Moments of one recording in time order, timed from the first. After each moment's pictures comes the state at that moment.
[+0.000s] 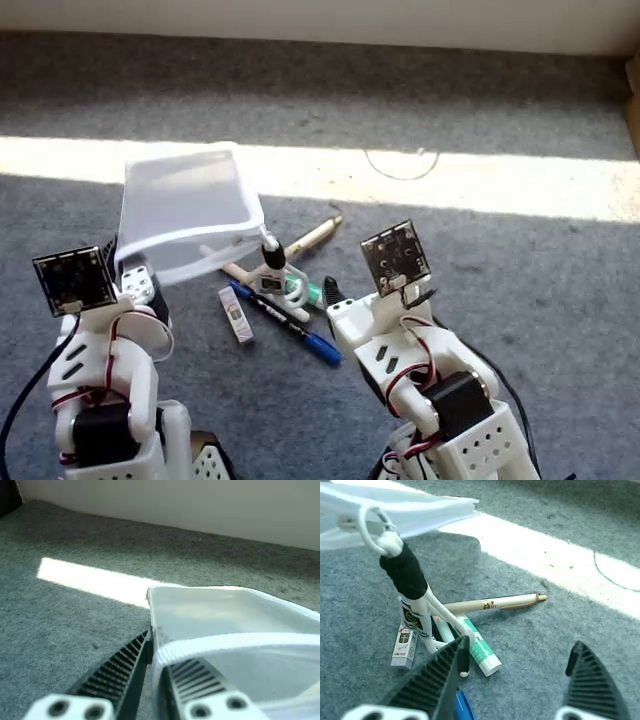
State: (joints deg) left arm -16.0 -101.4 74.0 55.7 8.7; right arm -31.2 -79.9 67.0 54.4 -0.4
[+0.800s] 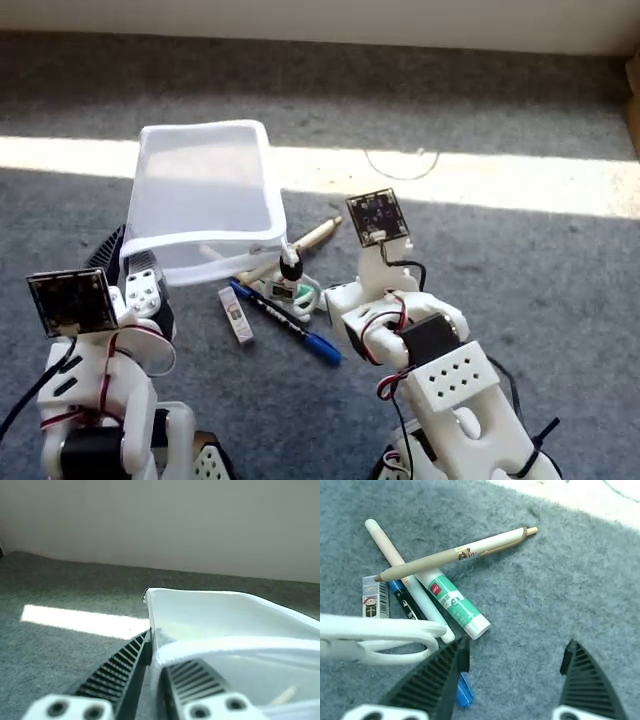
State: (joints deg) left arm -10.4 -101.5 64.2 58.9 6.8; right arm -28.3 -54.8 60.1 54.7 -5.6
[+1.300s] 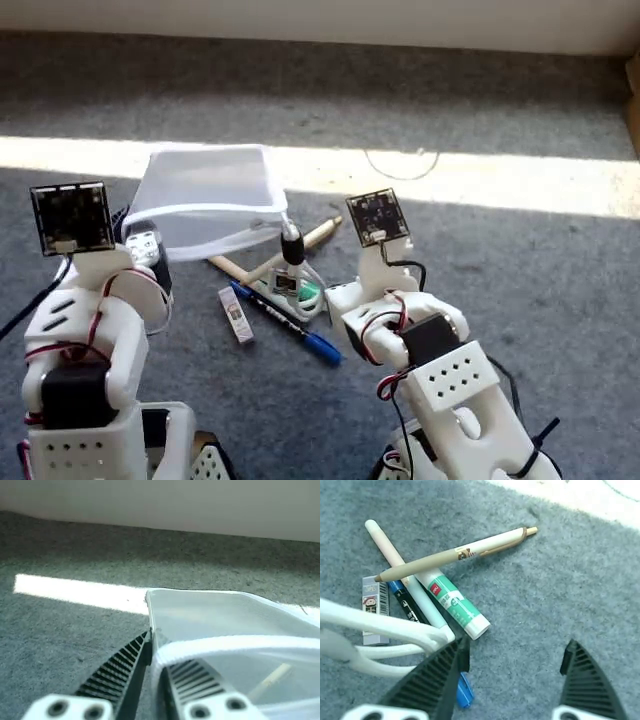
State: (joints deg) left arm -10.0 -72.9 47.2 61.5 7.2; right arm -28.3 -54.8 60.1 54.7 -5.6
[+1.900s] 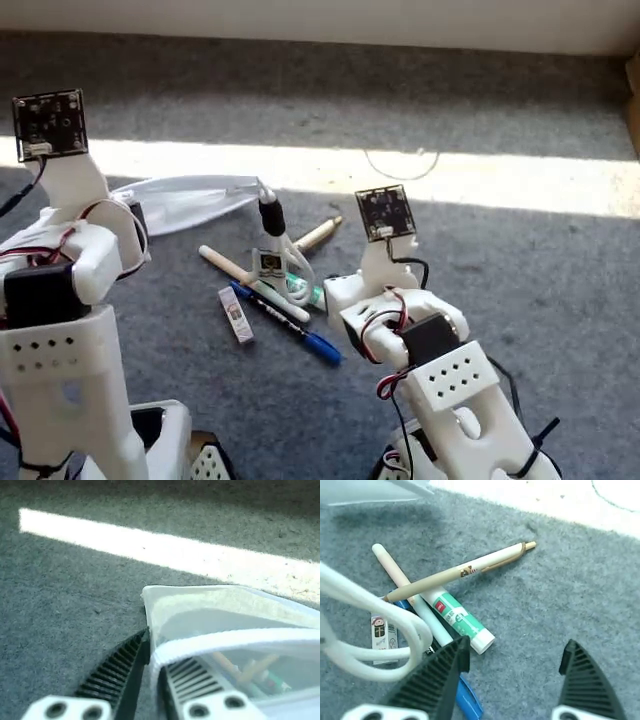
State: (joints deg) left arm -15.4 -45.0 21.4 78.3 7.5; right arm -28.3 -54.8 60.1 51.6 -11.0
